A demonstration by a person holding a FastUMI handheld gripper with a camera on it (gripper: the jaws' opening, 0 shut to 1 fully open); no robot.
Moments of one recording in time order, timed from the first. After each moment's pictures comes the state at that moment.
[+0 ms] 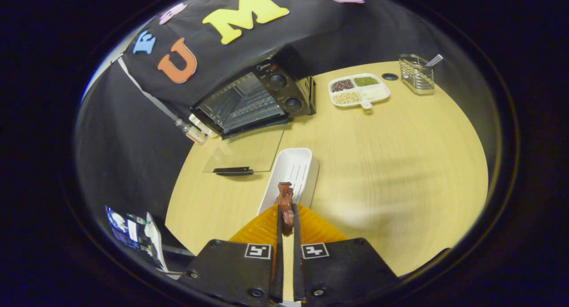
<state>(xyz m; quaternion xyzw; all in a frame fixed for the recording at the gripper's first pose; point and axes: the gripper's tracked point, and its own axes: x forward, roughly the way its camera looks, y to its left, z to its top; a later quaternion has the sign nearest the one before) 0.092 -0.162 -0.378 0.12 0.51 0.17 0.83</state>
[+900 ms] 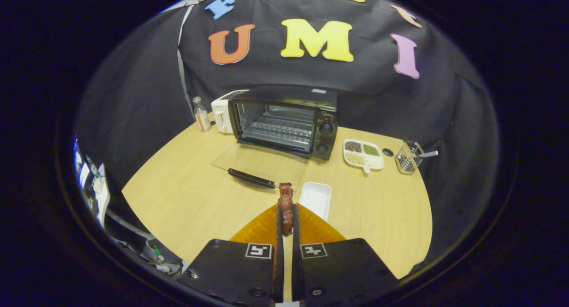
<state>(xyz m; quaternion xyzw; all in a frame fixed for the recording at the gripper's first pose) 0.061 -0.073 -0.295 -0.10 0.38 0.17 0.90</state>
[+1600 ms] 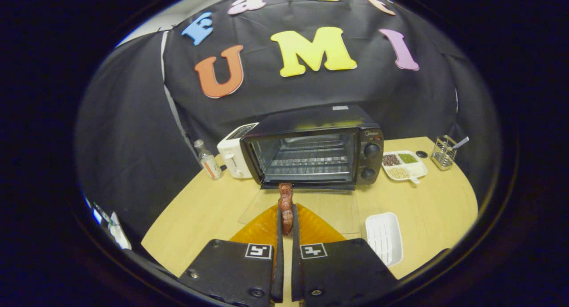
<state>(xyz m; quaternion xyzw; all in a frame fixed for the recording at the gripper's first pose) 0.163 0.041 -0.334 0.08 0.32 0.15 0.93</state>
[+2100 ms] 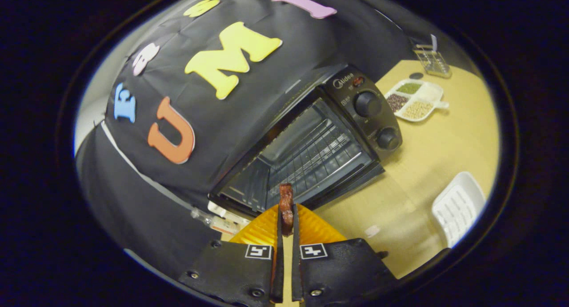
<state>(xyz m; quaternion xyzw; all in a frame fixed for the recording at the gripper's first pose) 0.275 0.063 -0.378 0.41 0.31 0.09 0.85</state>
